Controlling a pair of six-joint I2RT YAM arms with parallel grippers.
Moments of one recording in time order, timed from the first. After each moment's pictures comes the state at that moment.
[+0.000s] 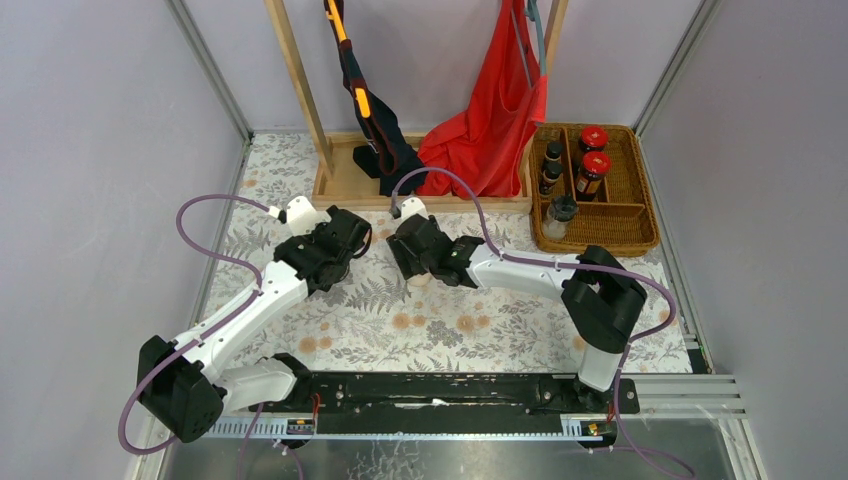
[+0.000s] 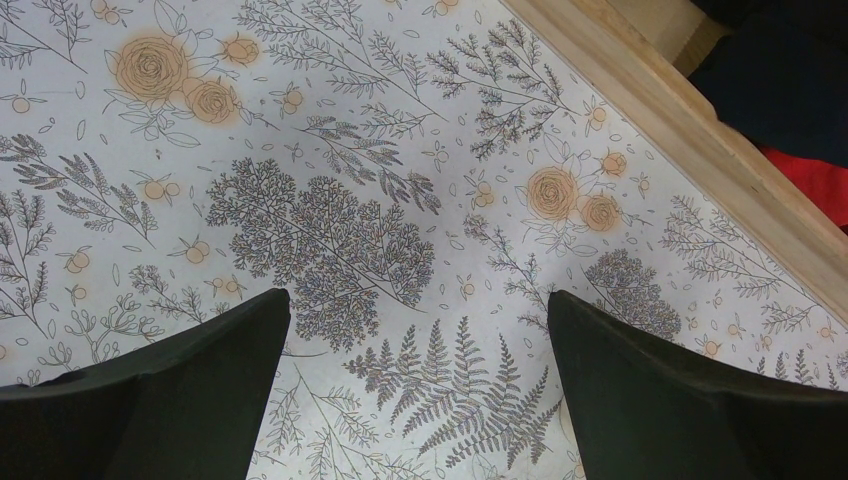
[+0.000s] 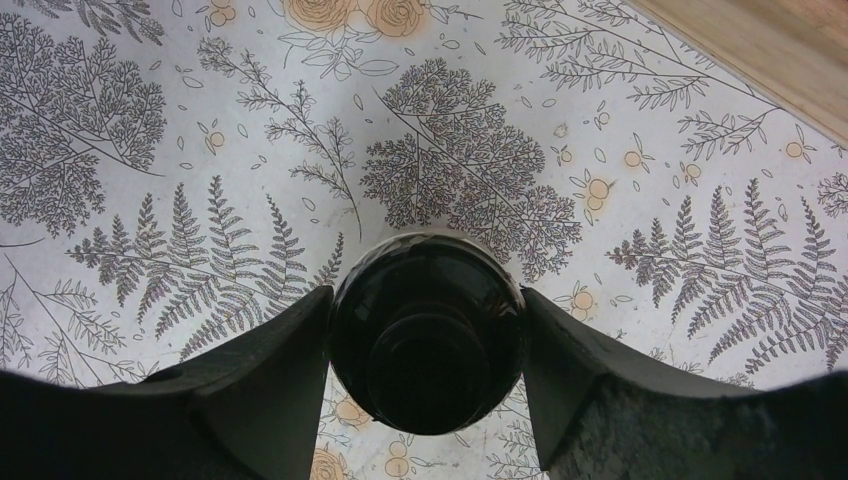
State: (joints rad) left arm -0.58 1.15 0.93 -0.84 -0.76 -1.14; right arm 1.00 1.80 1.23 -0.21 0.35 0.30
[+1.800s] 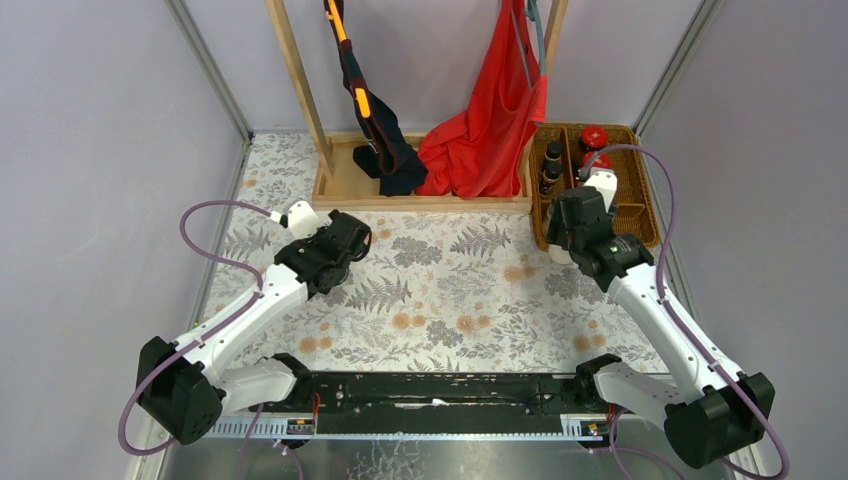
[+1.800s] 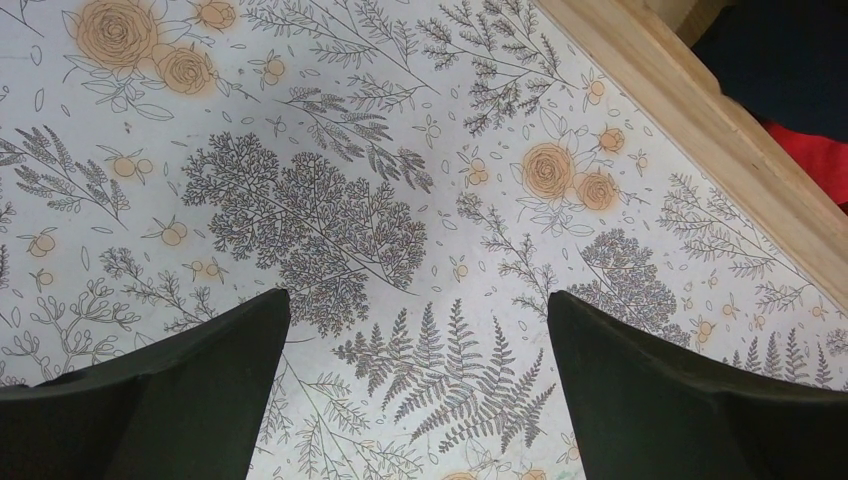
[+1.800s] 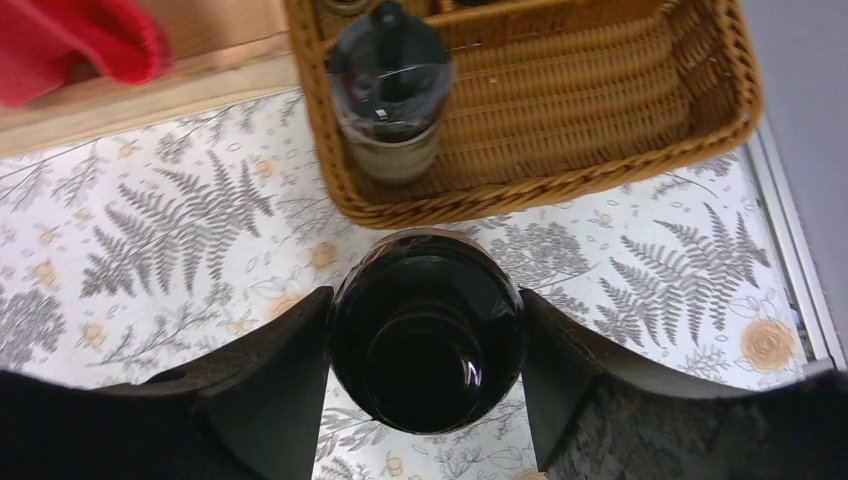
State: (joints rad) left arm -0.58 1.14 0.89 -0.81 -0.71 -1.16; right arm 0.38 1.05 0.95 -0.64 0.50 0.39
